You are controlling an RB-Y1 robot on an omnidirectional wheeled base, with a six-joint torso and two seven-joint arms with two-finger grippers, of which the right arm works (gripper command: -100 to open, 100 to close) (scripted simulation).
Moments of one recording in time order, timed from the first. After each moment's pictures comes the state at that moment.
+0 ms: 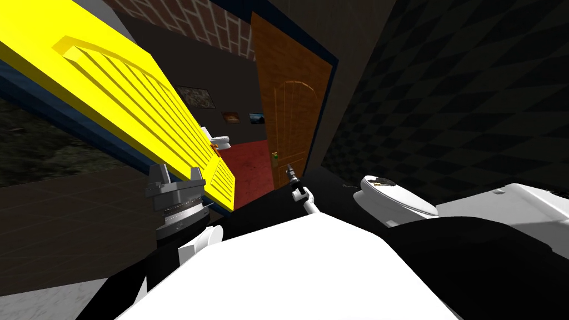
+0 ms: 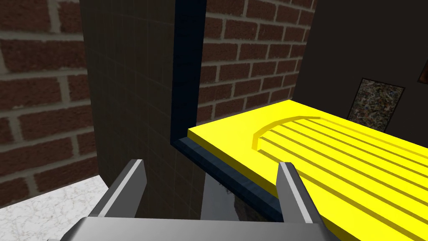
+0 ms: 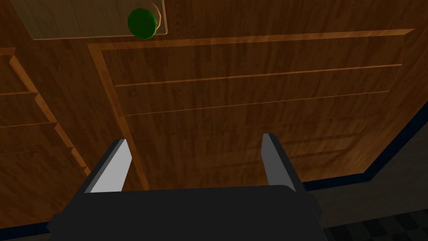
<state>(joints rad) -0.08 -0.05 0.11 -1.30 0.05 -0.35 -0.08</state>
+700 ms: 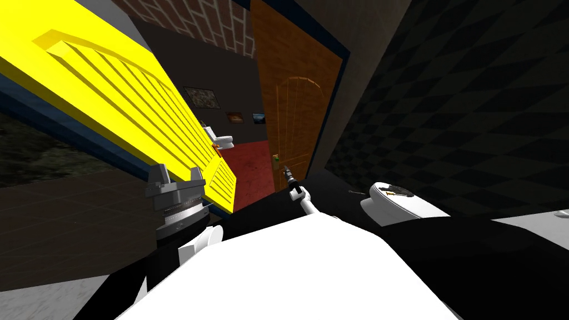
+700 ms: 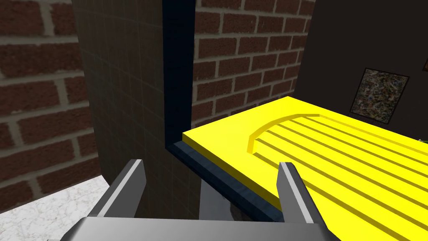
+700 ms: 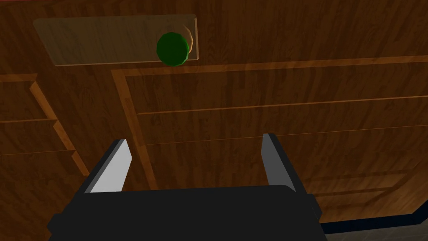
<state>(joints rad) -0.17 -0.03 0.12 -1.15 0.07 -0.34 -0.10</state>
